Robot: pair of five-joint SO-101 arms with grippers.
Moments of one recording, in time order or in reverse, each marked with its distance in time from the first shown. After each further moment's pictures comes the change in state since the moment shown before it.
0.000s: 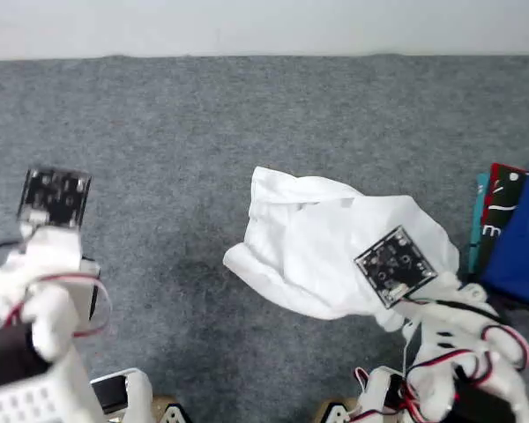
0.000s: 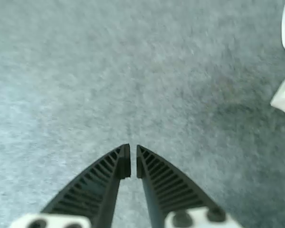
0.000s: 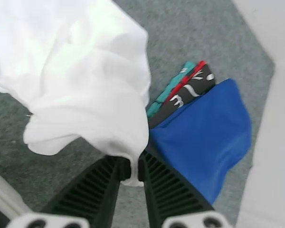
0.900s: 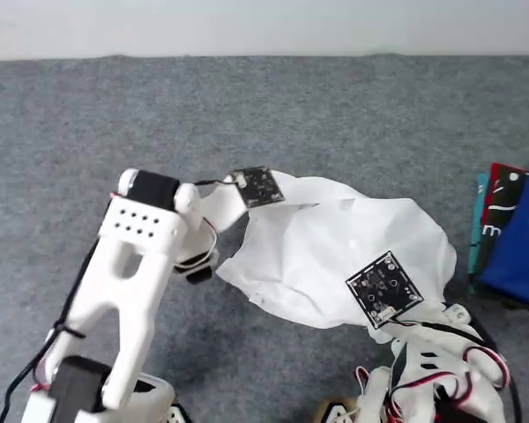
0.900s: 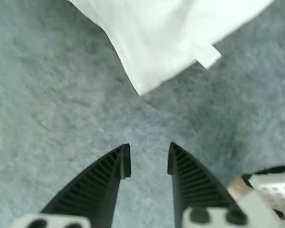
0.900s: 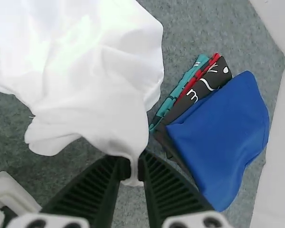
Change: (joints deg) left arm 34.0 44.5 -9.4 -2.8 -21.9; right arm 0.0 -10.1 9.0 0.0 -1.3
